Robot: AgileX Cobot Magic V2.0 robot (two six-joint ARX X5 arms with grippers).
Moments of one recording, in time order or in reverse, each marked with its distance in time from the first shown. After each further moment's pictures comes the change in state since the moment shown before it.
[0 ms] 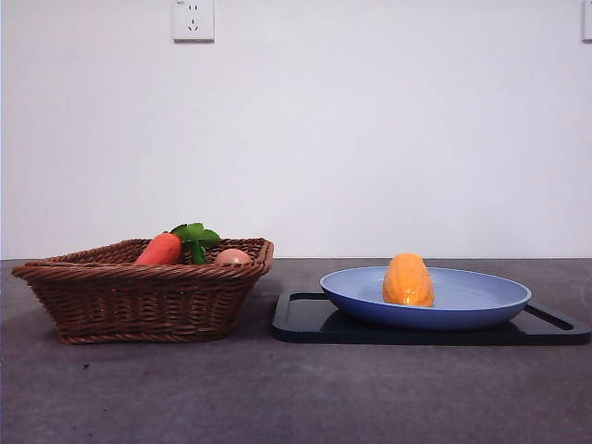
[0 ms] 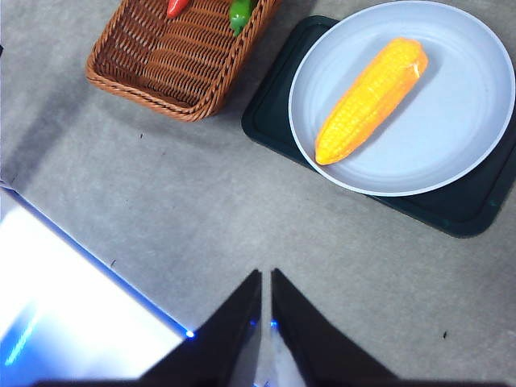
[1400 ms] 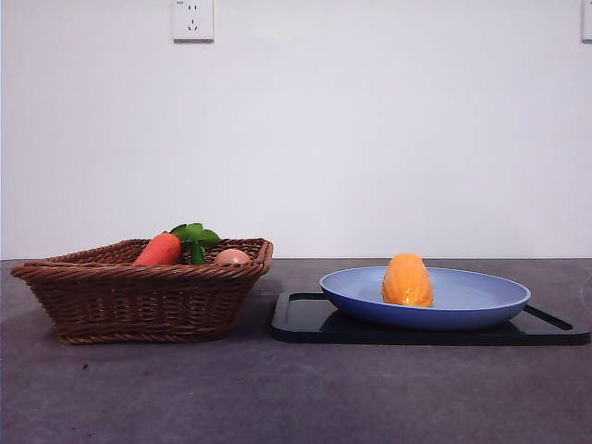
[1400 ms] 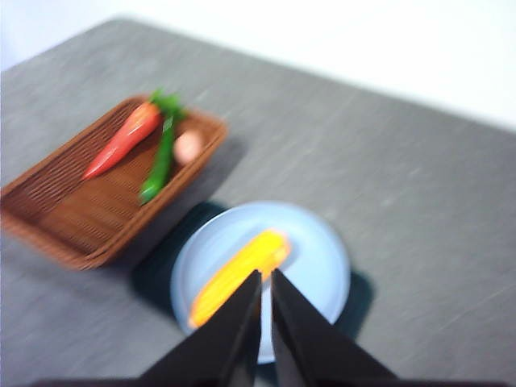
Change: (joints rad) left arm 0.003 -0.002 0.000 0.000 0.000 -0.025; right arm -0.204 -0.261 -0.206 0.470 0.019 -0.148
